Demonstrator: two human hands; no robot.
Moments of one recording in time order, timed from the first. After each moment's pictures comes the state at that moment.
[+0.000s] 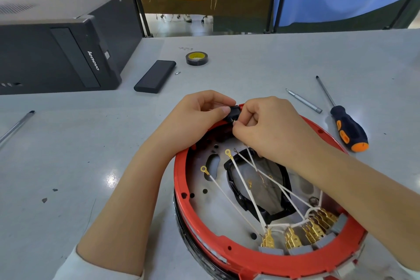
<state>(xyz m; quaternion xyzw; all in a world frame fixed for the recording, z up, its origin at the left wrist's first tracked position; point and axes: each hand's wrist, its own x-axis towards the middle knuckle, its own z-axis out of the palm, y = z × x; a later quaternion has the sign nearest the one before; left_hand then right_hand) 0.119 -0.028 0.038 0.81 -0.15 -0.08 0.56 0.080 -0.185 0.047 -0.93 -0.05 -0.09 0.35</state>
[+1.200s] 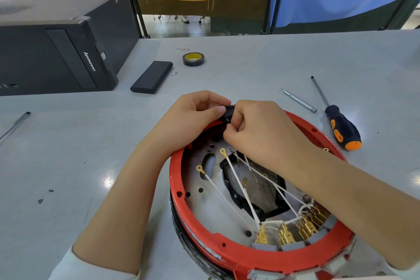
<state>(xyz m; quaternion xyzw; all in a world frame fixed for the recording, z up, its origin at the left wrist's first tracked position) 0.118 -0.029 0.038 0.81 -0.15 -0.08 0.56 0.073 -0.177 0.049 -0.95 -0.10 -0.12 0.26</state>
